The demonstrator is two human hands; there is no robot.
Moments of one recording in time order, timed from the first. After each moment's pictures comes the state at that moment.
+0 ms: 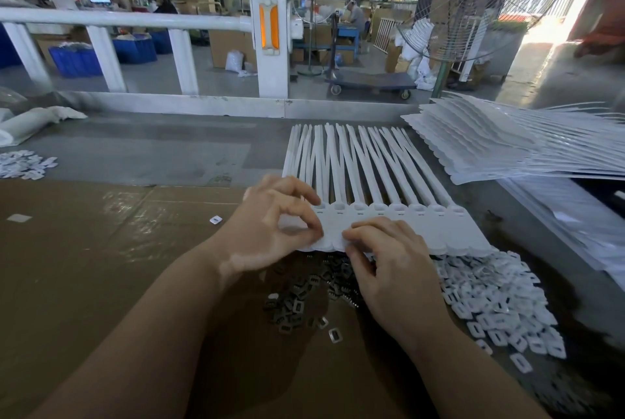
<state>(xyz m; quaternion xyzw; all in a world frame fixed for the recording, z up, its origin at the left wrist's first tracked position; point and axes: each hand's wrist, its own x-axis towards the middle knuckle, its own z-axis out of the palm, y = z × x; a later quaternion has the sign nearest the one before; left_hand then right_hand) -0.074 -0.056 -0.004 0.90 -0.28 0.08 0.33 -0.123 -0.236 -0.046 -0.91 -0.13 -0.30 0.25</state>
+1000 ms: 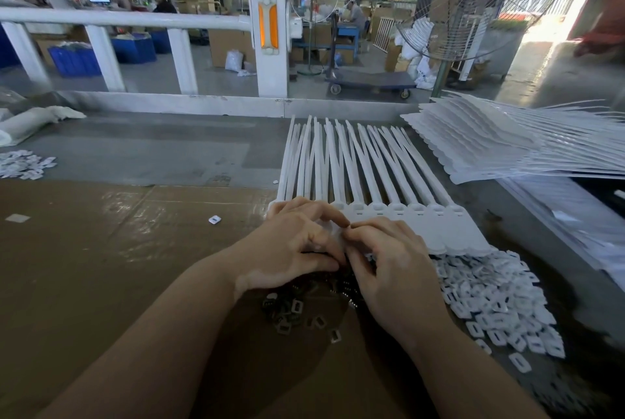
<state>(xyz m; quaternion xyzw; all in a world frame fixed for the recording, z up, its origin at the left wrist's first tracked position) -0.075 -0.070 -0.014 0.89 -0.38 0.00 0.24 -0.124 -0.237 -0.047 -0.91 -0.13 -0.29 0.25</state>
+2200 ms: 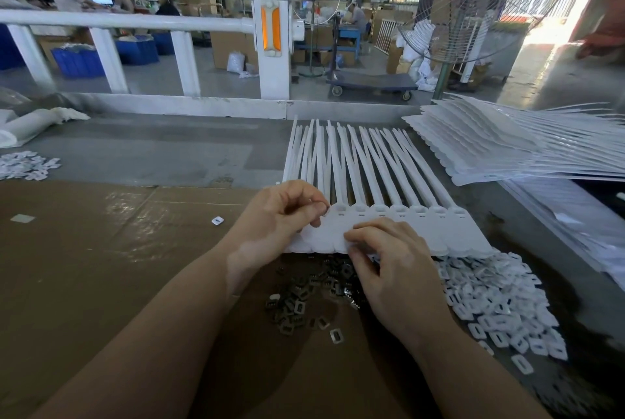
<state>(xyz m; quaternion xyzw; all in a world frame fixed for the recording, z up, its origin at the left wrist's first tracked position) -0.070 -0.068 -0.016 0.81 -0.20 0.04 0.55 -0.123 -0.236 -0.045 -0.91 -0.12 -0.29 0.27</state>
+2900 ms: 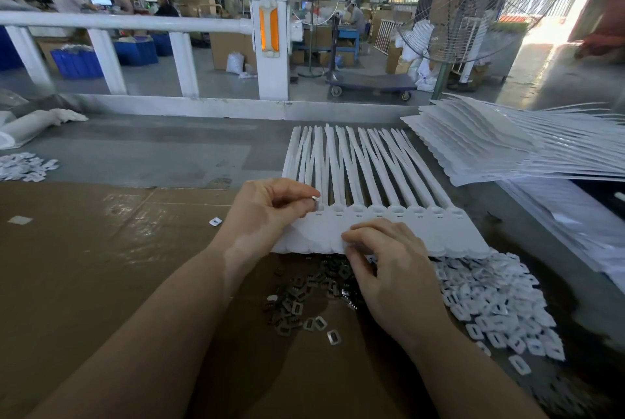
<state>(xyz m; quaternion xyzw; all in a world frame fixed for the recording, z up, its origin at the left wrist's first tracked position) -0.070 -0.069 -0.011 0.77 -0.13 0.07 0.62 -0.123 -0.237 -0.046 -0.91 -0.12 -0.29 0.27</state>
